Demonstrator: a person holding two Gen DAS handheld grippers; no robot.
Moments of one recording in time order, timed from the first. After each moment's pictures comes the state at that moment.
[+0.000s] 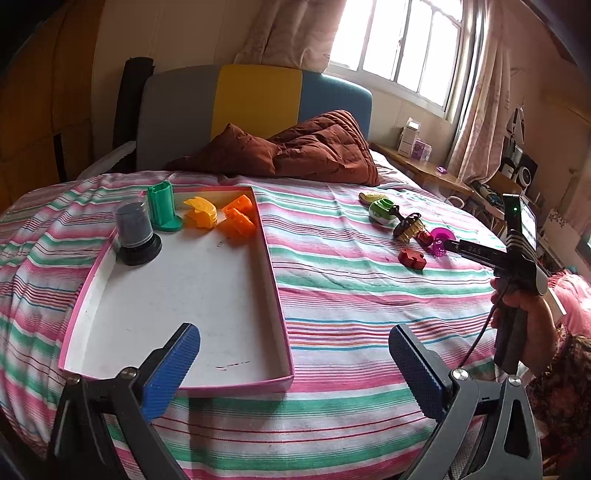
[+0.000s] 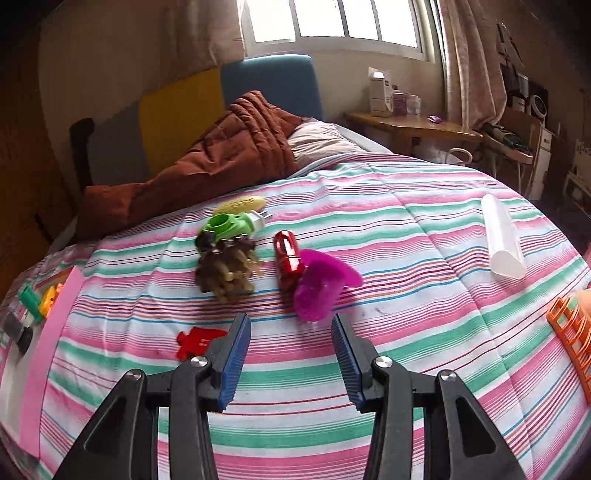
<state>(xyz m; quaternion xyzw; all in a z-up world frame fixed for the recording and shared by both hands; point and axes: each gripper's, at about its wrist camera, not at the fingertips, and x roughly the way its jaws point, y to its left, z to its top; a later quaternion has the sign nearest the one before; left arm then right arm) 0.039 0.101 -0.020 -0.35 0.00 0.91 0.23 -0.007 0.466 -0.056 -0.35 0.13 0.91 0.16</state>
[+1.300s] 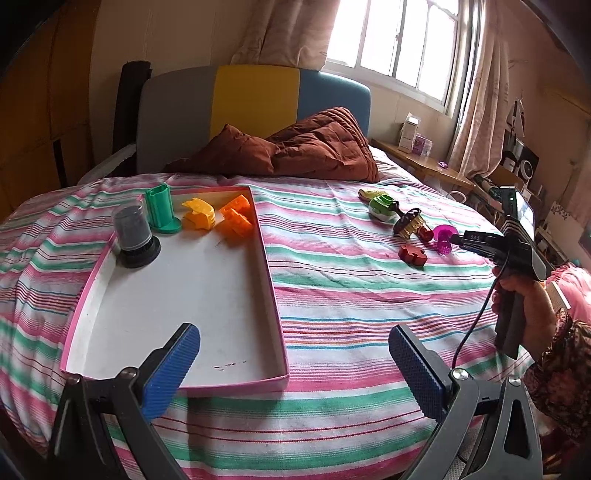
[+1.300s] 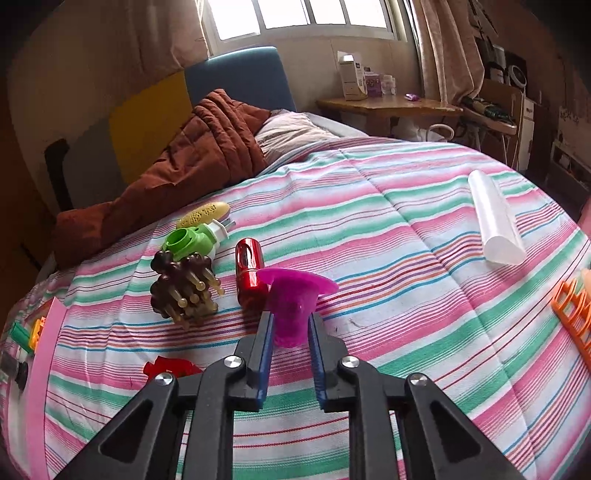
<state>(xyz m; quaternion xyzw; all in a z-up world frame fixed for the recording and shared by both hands) 0.041 0.108 -0.019 -0.35 0.01 0.91 0.23 -0.012 0.498 -0.060 -0.35 0.17 0.90 0.18</state>
